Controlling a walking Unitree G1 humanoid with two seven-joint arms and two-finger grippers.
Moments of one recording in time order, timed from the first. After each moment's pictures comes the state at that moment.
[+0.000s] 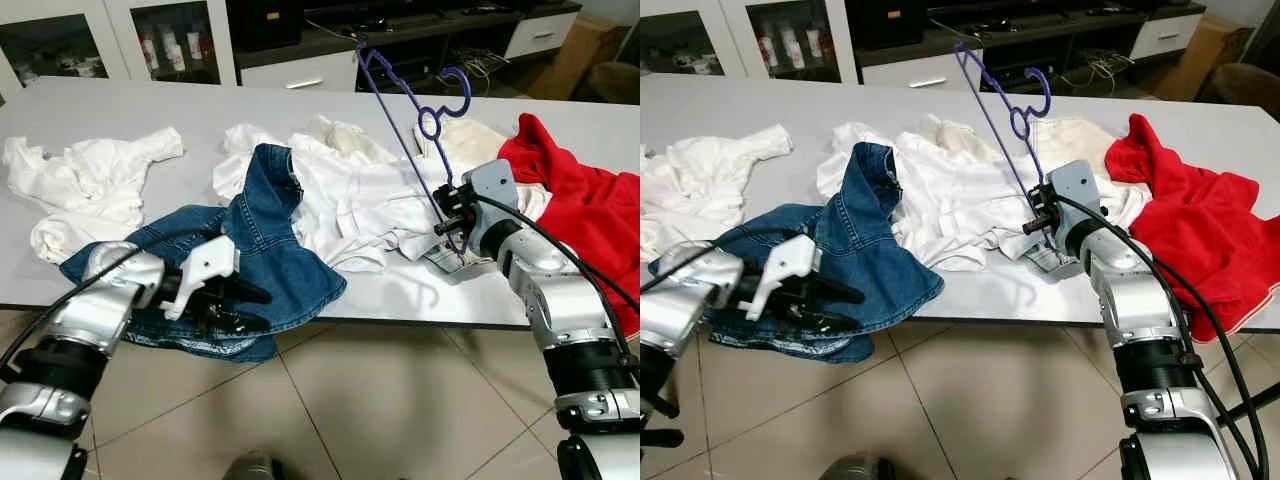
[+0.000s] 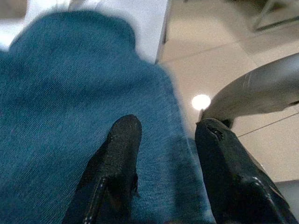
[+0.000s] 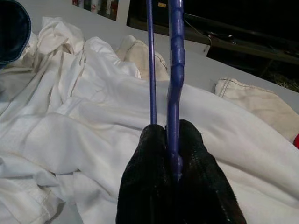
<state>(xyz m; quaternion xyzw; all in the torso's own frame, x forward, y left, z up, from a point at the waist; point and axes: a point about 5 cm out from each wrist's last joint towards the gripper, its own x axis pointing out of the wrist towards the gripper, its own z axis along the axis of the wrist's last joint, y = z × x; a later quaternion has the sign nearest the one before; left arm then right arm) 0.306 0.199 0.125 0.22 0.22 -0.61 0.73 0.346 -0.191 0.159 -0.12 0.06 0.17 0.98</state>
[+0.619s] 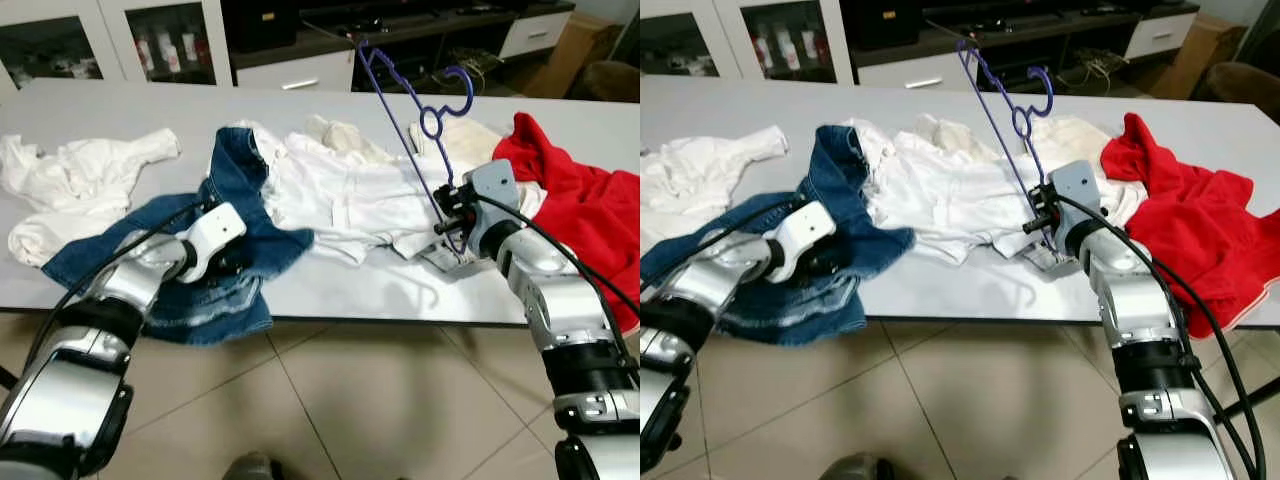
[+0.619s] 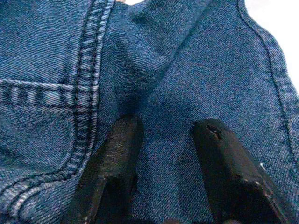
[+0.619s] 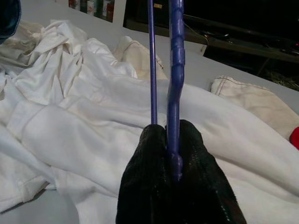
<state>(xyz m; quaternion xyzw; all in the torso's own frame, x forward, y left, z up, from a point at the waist) 0.359 0.209 0.115 0.32 0.24 -0.33 0.86 0.346 -0.189 0.158 -0.11 0.06 0.17 0.98</state>
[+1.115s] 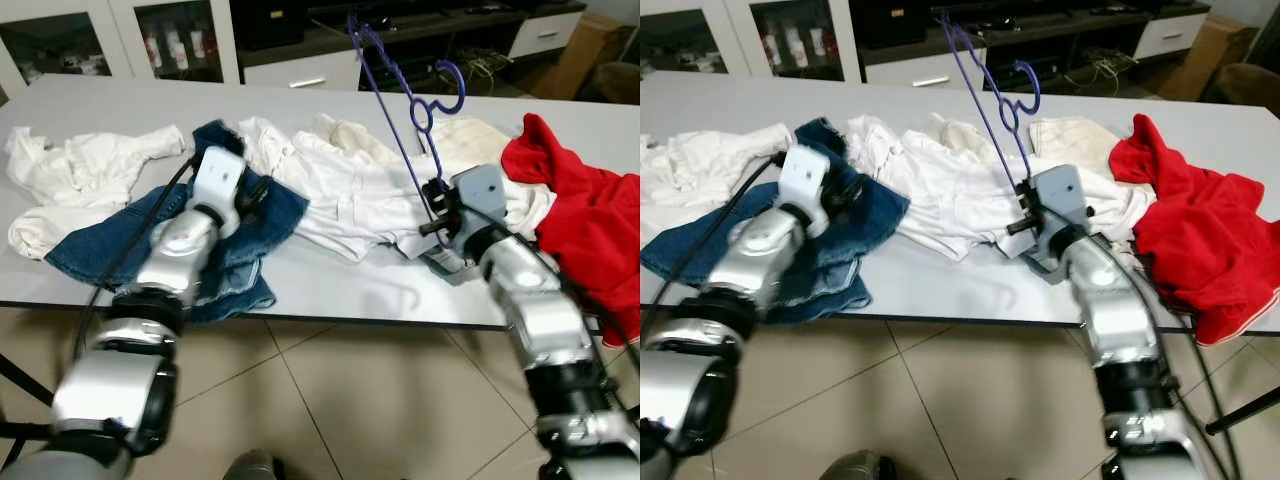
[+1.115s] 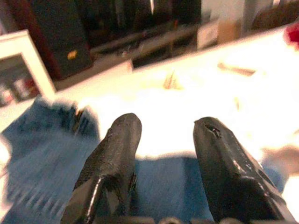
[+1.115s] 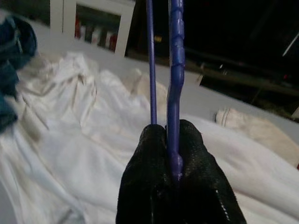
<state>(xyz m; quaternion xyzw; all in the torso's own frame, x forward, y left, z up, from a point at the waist) 0.383 0.163 0.156 0.11 -0.03 -0.18 0.98 0.332 -0.161 0.161 -0.12 -0.02 0.15 0.98</state>
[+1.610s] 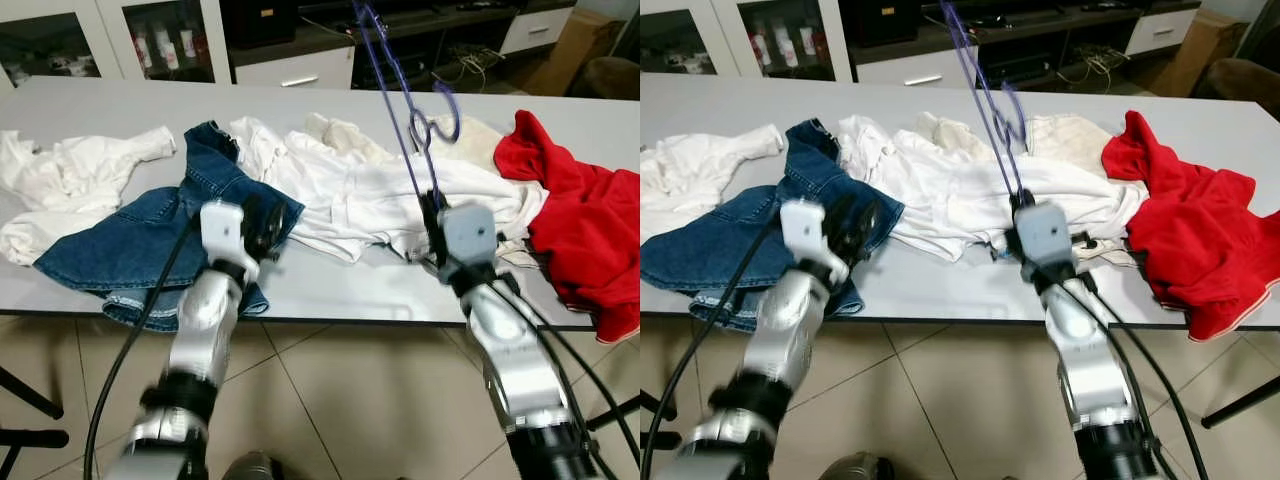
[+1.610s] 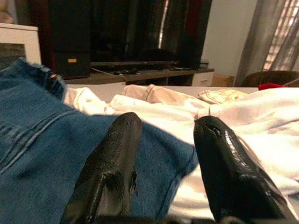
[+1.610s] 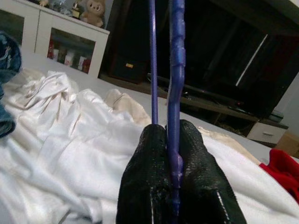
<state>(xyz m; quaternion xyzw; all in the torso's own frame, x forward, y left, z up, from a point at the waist) 0.323 0.142 0.108 -0.03 -0.09 -0.15 0.98 0.291 -0.142 0.144 -0.15 -0.10 0.10 0.98</state>
